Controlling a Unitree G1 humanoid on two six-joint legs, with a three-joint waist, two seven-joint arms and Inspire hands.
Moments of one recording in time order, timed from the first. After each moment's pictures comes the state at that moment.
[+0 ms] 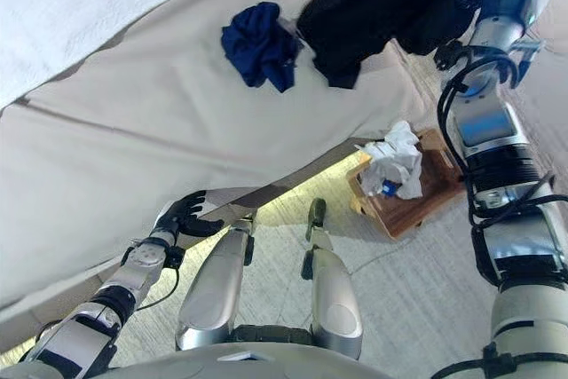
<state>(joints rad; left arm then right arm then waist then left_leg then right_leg) -0.26 0.45 -0.31 0.94 -0.24 -0.10 0.08 -0.91 -0.81 0.23 0.36 0.06 0.04 -0.67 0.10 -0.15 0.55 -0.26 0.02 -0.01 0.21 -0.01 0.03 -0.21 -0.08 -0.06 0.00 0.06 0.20</state>
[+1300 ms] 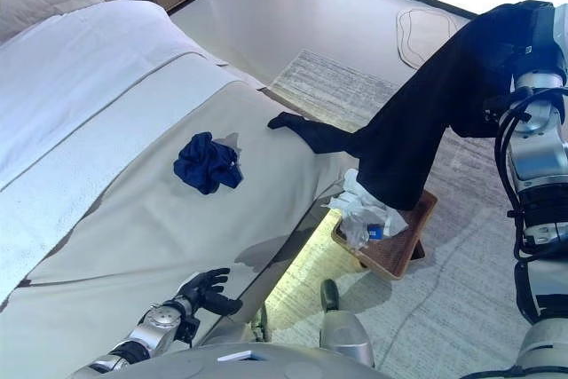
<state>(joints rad) -0.06 0.27 -0.32 1.02 -0.08 -0.05 -0.05 -0.68 -0.94 0.11 0.46 0.11 0.15 -0.35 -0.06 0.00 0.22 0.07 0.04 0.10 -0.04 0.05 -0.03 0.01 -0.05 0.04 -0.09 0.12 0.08</state>
